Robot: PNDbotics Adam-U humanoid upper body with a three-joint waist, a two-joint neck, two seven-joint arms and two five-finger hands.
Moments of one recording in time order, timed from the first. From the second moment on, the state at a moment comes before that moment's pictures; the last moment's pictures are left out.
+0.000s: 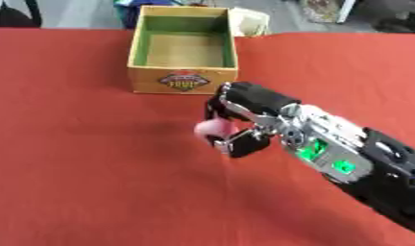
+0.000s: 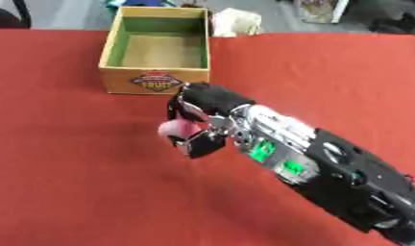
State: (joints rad) left arm -0.24 0.08 0.10 -1.98 -0.04 -0.13 0.63; right arm -0.60 -0.68 0.52 -1.95 0.60 0.41 0.37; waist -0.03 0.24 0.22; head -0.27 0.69
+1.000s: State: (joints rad) left arm -0.23 0.07 0.09 -1.98 -0.02 -0.13 0.62; right arm -0.92 -0.69 0.36 -1.85 0.52 0.50 0.23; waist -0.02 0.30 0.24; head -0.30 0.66
